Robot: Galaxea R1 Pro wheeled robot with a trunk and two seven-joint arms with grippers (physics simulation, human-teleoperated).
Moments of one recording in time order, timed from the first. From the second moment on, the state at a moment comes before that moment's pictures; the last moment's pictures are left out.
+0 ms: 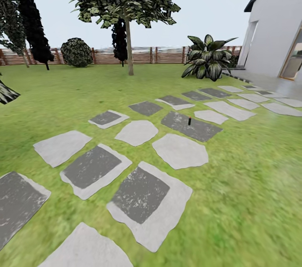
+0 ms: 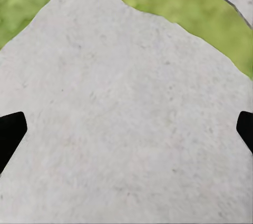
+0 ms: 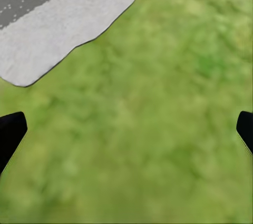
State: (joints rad) left arm -0.19 0.09 0.10 -0.28 0.01 -0.29 0.00; right arm -0.13 -0.02 0.00 -0.43 0.00 -0.36 0.00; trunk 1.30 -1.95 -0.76
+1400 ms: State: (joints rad) left arm -0.19 0.09 0.10 -0.28 0.01 -0.29 0.00; right arm -0.13 -0.02 0.00 -0.43 0.00 -0.36 0.00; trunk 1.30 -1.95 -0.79
